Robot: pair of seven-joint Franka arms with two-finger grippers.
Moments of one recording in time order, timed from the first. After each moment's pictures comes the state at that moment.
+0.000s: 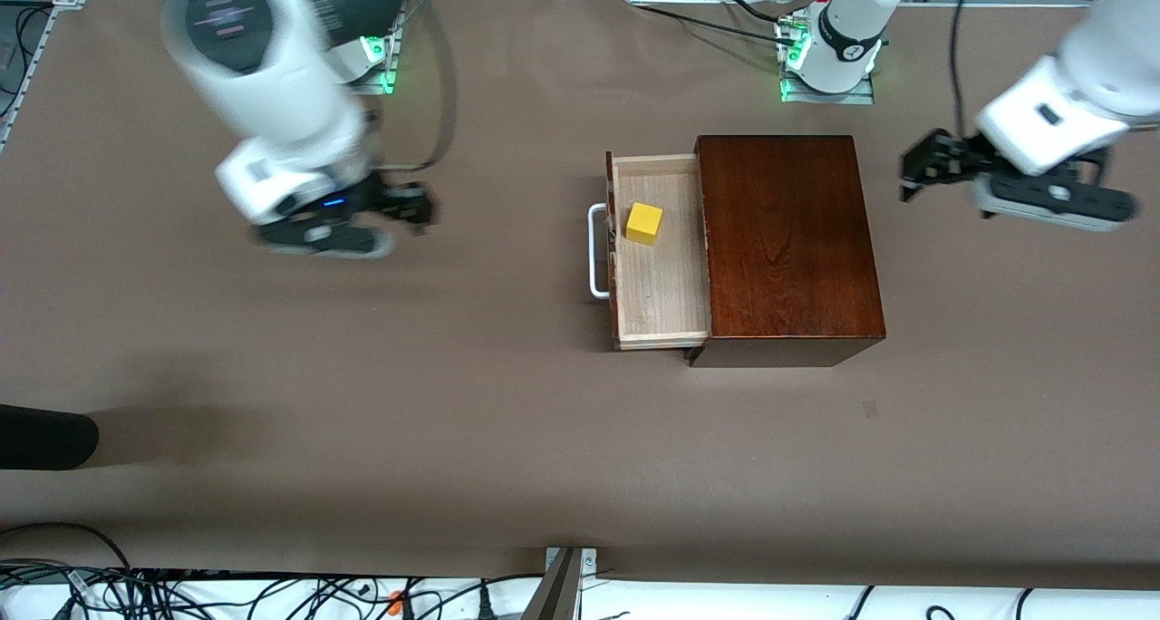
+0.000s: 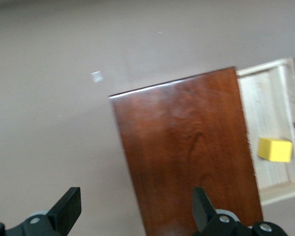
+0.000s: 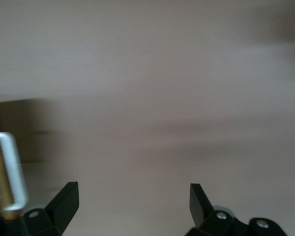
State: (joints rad) left arm -0.08 0.04 -0.14 -1.55 -0.02 1.59 0.02; right arm 0.68 0.28 -0.33 -1.40 0.05 1.61 0.40
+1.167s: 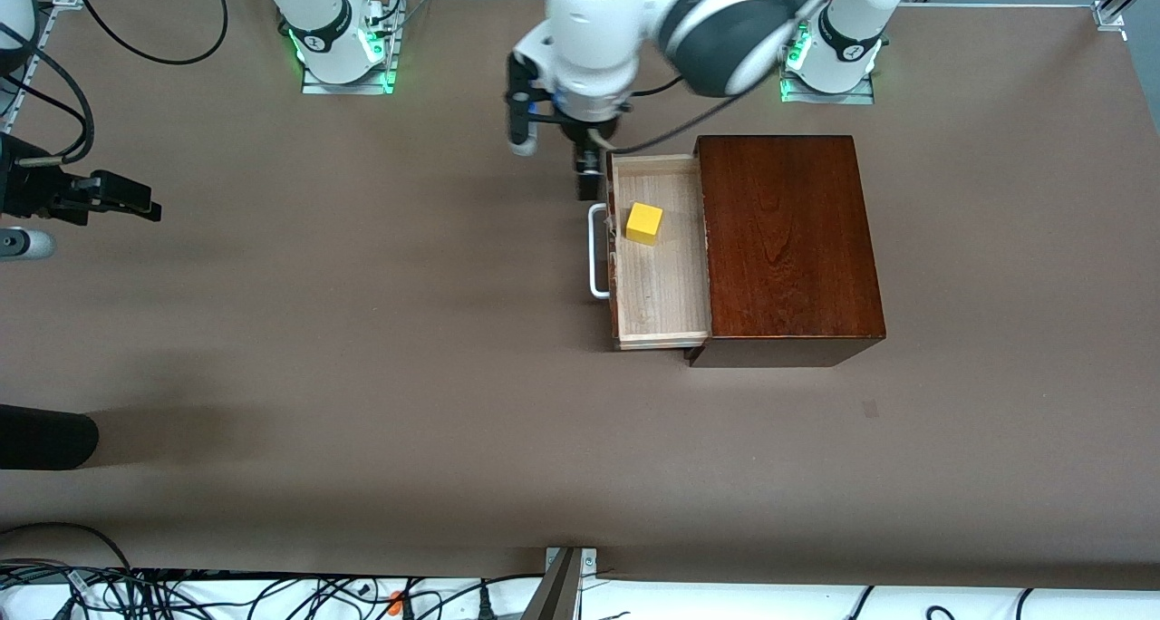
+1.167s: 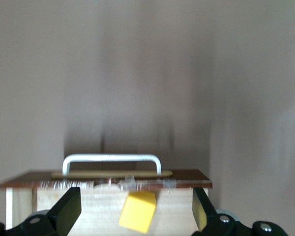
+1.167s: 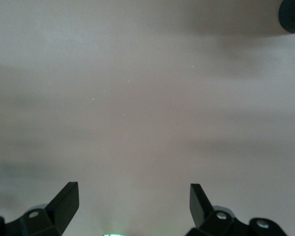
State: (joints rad) left arm -0.49 0.48 -0.48 -1.37 0.19 1.81 0.60; right arm 0.18 0.12 -0.27 -1.57 0.06 1.57 -0.15
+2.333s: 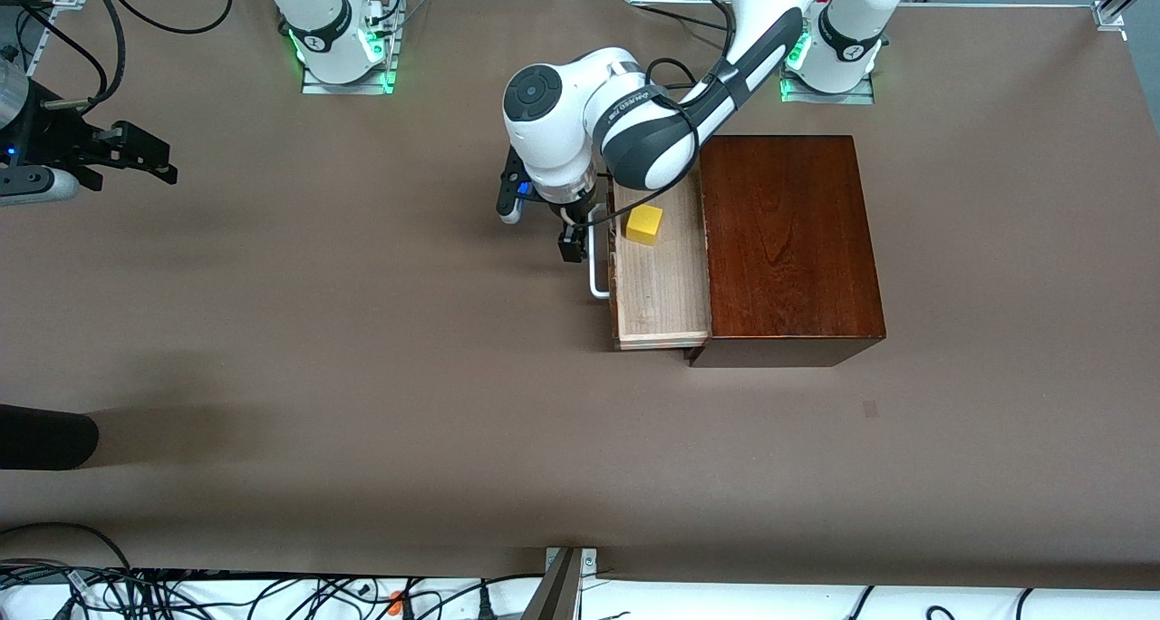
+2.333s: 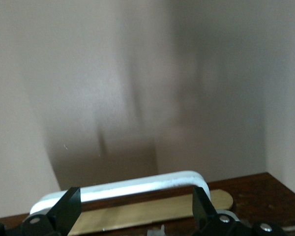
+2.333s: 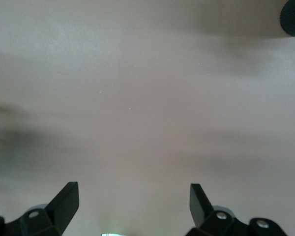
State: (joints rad) left arm -0.53 0.70 -0.45 -1.35 0.41 1.83 0.65; right arm 0.01 -0.05 -0.05 -1.74 0.02 1.62 -0.13
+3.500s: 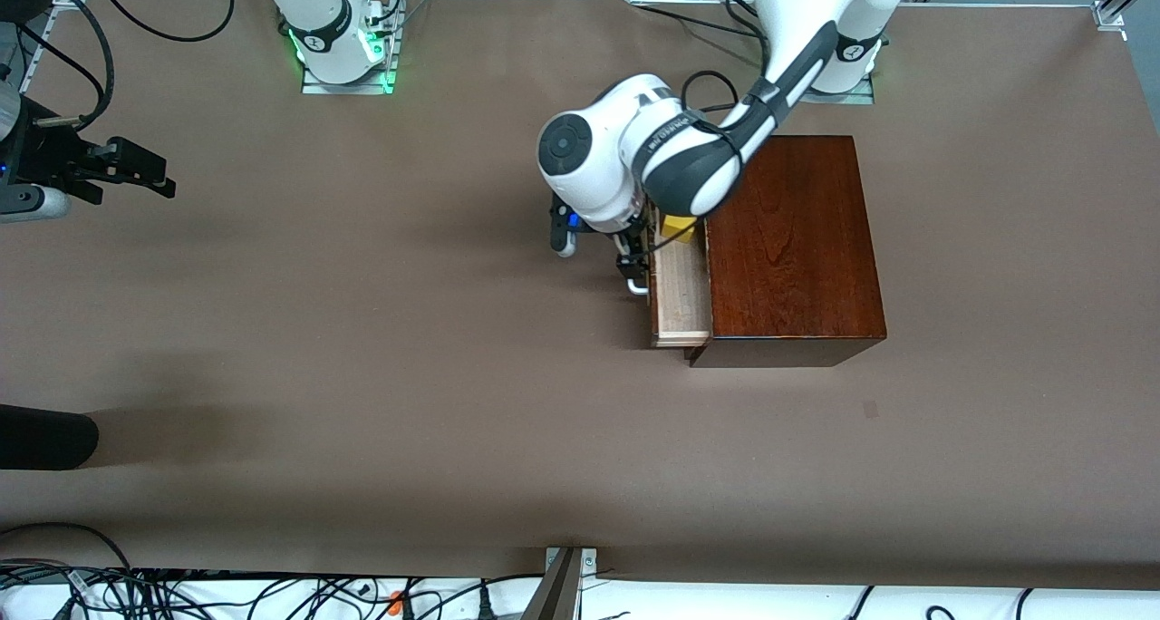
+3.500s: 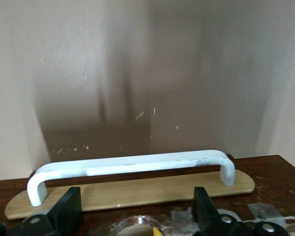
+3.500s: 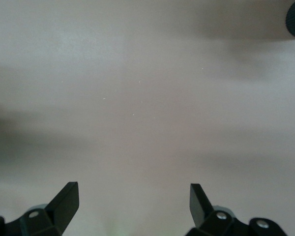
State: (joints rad) left arm -0.44 0.68 -0.43 -1.37 0.41 1.67 0.65; right arm 0.03 0.00 -0.08 -1.69 0.06 1.62 -0.13
